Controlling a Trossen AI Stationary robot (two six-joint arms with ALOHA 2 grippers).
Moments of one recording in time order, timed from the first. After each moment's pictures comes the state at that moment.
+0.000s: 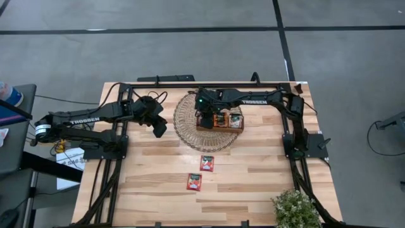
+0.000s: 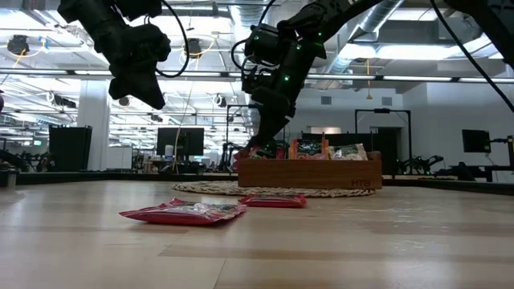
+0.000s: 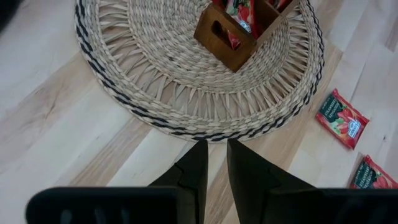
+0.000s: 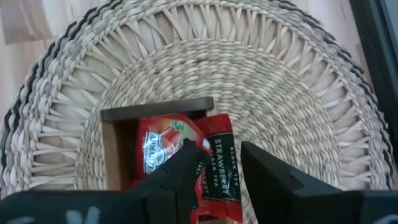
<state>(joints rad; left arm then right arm) 0.32 1.00 0.74 -0.57 0.00 -0.37 -0.27 2.02 1.60 -0.67 0.06 -0.17</state>
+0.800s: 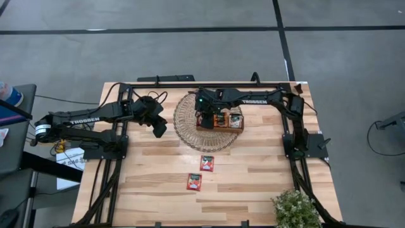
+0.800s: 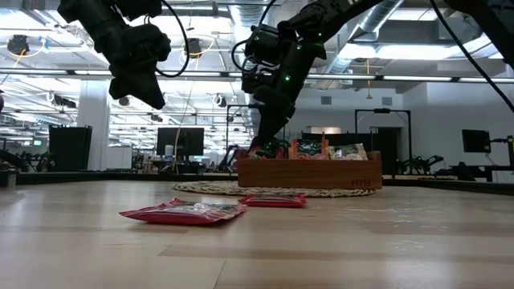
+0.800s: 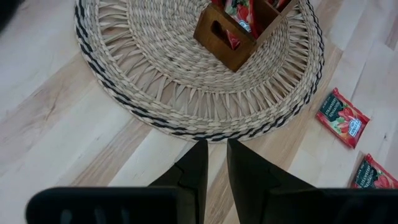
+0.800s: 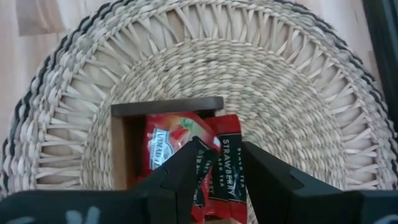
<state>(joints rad) 0.32 1.00 0.74 -0.57 0.00 -0.37 -0.28 2.02 1.60 -0.68 0.02 -0.21</state>
